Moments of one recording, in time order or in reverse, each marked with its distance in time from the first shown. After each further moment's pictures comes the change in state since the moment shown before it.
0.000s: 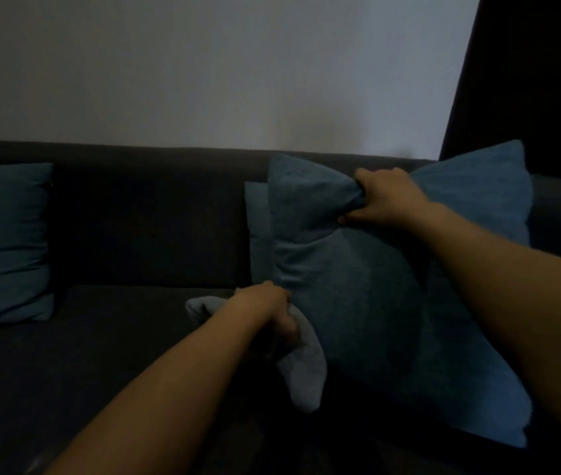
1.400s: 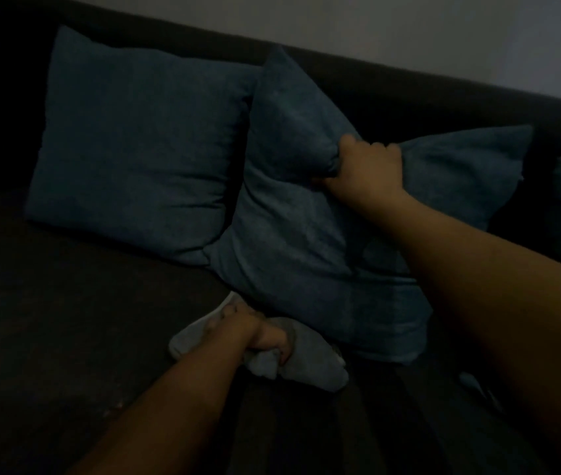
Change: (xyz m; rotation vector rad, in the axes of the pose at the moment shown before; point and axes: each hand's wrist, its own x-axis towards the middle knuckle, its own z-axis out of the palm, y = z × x) left_hand 0.077 -0.467 0.145 -0.357 -0.262 -0.674; right_hand 0.275 -0.462 0.190 0.101 0.076 -0.147
